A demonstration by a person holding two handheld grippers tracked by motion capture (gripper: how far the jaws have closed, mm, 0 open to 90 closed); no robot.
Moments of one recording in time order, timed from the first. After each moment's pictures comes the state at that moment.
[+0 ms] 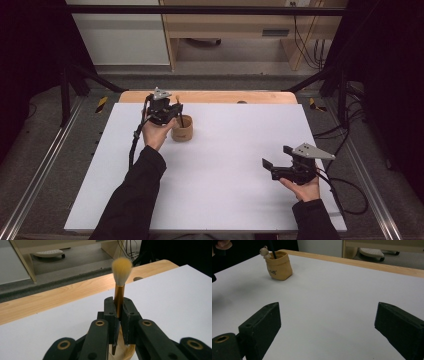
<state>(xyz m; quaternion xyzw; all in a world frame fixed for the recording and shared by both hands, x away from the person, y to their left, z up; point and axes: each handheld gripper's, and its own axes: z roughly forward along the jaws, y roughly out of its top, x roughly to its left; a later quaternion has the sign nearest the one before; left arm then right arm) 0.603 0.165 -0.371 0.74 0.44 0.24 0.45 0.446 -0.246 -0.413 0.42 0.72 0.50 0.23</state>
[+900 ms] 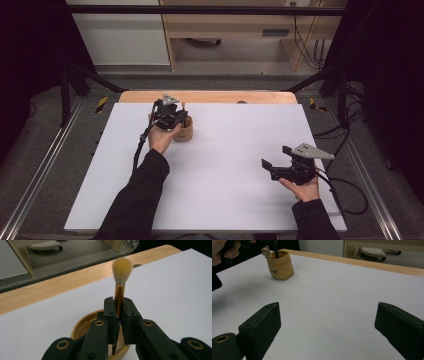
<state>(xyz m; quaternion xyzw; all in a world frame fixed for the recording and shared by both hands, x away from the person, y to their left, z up) 0.604 0.149 -0.390 0.77 0.43 0.23 0.42 0.445 -0.244 -0.413 0.43 0.72 0.50 0.22</state>
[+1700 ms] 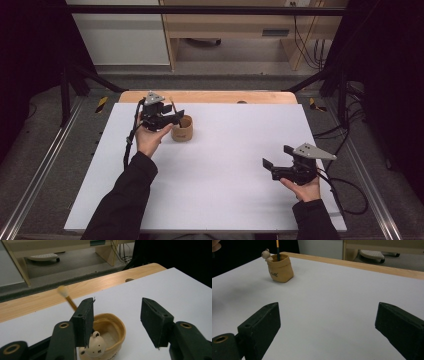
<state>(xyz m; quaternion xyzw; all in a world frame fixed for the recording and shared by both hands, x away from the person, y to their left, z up) 0.575 0.179 -0.359 0.74 0.42 0.23 0.48 0.444 -0.246 -0.411 0.42 0.72 0.50 0.23</state>
